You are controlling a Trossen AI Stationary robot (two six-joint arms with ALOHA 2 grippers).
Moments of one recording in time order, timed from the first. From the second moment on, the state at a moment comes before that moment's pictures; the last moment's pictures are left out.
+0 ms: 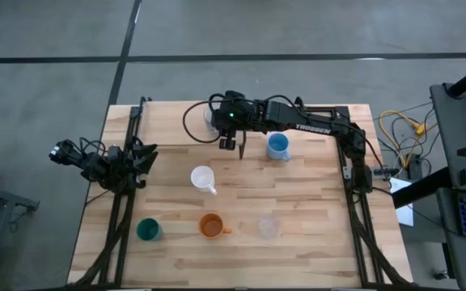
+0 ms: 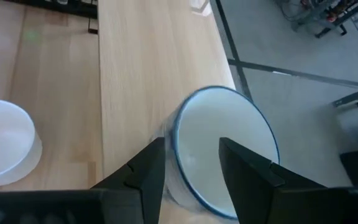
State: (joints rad) left arm -0.44 0.05 0.01 0.65 -0.71 0.16; right arm -0.18 2.02 2.06 -0.74 0.26 -0.34
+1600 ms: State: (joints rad) left arm -0.44 0.50 0.26 0.64 -0.78 0.06; right arm 0.08 1.12 0.94 -0.14 0.08 -0.23
